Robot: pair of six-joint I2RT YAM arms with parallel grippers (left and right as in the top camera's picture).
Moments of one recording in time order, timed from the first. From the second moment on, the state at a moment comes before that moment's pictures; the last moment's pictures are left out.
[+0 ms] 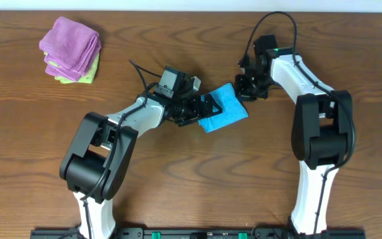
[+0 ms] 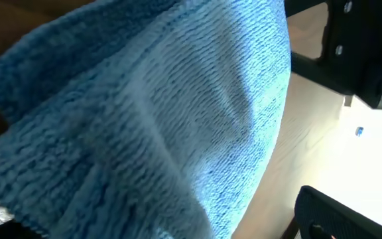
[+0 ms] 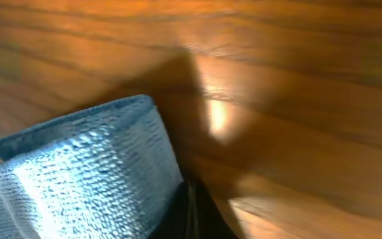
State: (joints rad) left arm -0.45 2.01 1.13 -0.14 0.71 -0.66; right arm 0.16 2.26 1.67 -0.90 -0.39 0.15
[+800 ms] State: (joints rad) left arm -0.17 1.88 1.33 -0.12 0.76 -0.71; right arm 0.09 2.18 1.67 -1.01 -0.40 0.10
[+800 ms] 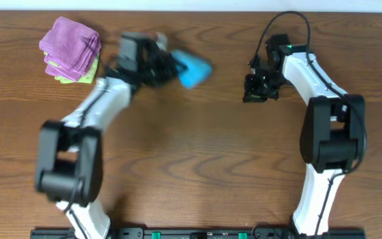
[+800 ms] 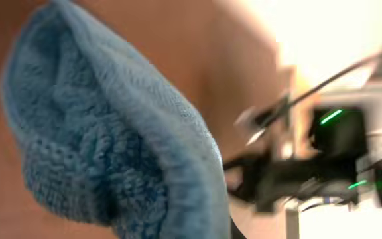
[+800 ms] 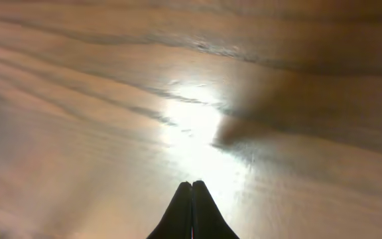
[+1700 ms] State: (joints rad) left arm 0.48 1.77 1.44 -0.19 0.82 -0.49; right arm 0.12 2.08 1.67 -1.07 -0.40 0.09
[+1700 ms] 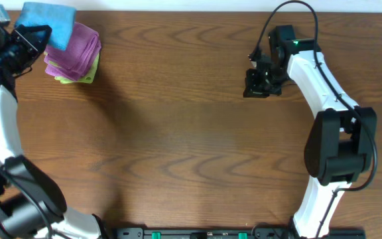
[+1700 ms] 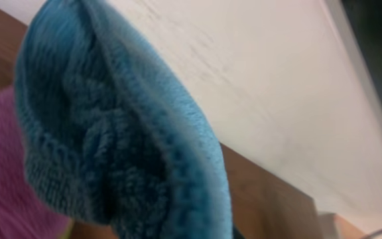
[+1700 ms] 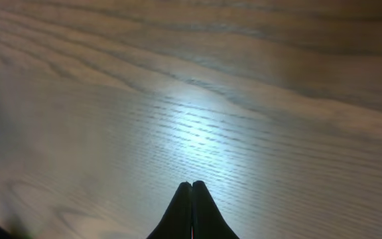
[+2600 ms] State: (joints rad) left arm 0.46 2.06 1.57 -0.04 0.91 -0.55; right arm 0.20 2.08 1.67 -1.11 -0.37 0.09
